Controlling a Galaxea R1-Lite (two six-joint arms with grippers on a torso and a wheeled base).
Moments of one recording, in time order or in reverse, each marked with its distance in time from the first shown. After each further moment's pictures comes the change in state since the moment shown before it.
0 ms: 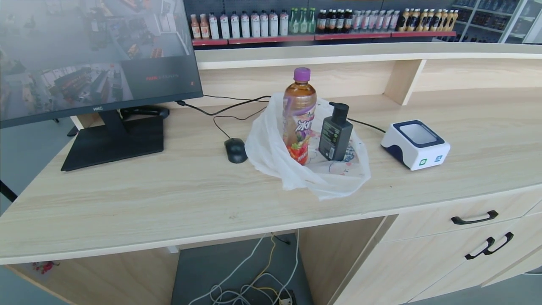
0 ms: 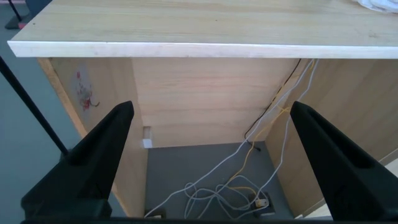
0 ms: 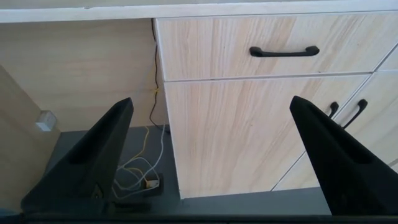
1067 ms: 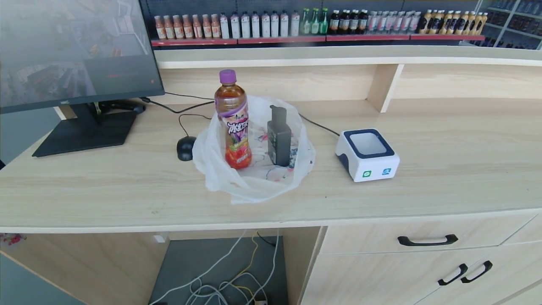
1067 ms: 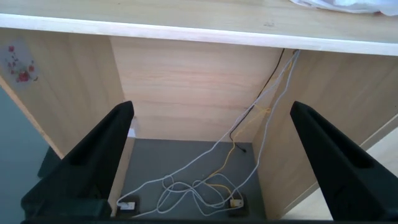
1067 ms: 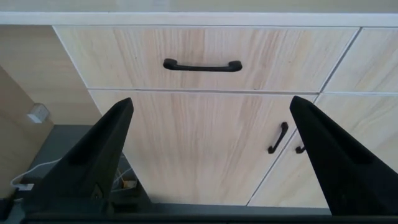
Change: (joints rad) left arm 0.001 0.000 0.000 0.000 0.000 -0.006; right arm 0.000 0.000 0.000 0.000 -0.002 0.009
